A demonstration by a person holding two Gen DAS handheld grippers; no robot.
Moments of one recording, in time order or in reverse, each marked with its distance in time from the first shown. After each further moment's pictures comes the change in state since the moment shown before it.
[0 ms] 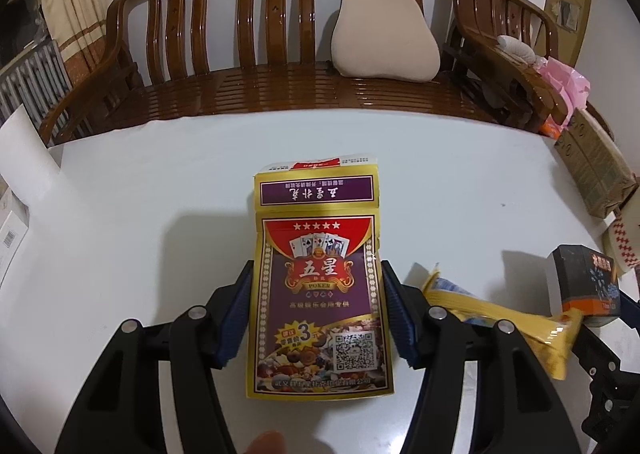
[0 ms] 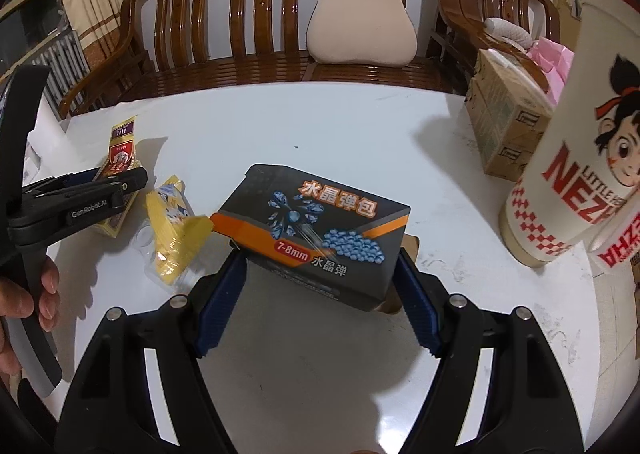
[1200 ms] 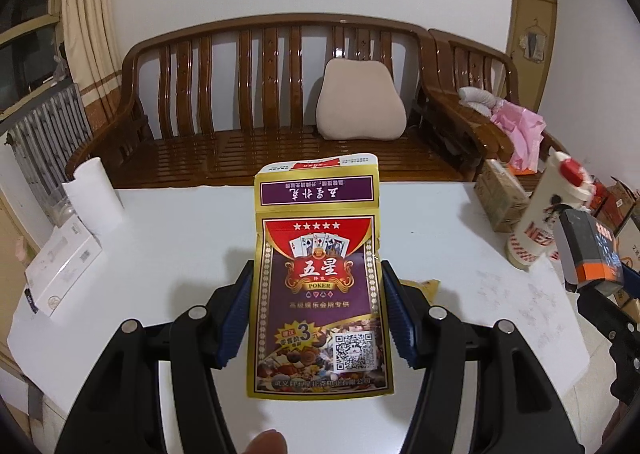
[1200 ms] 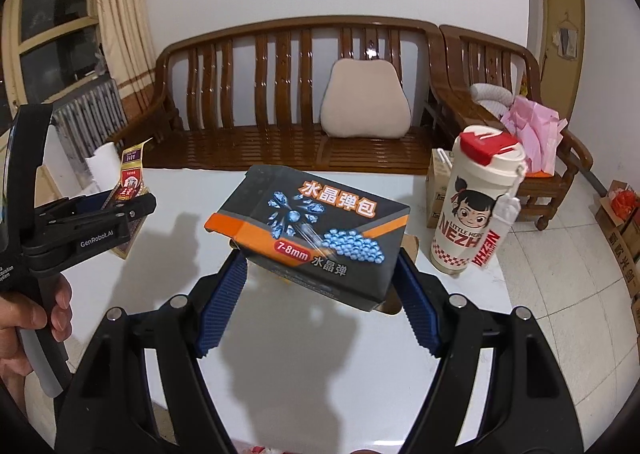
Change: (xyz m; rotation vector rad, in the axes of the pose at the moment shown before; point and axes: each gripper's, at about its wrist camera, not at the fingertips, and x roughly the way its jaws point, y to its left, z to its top) left arm -0.203 0.011 -0.027 0.030 -0.192 -0.051; right arm -0.195 0.015 -0.014 -0.018 -0.226 0.039
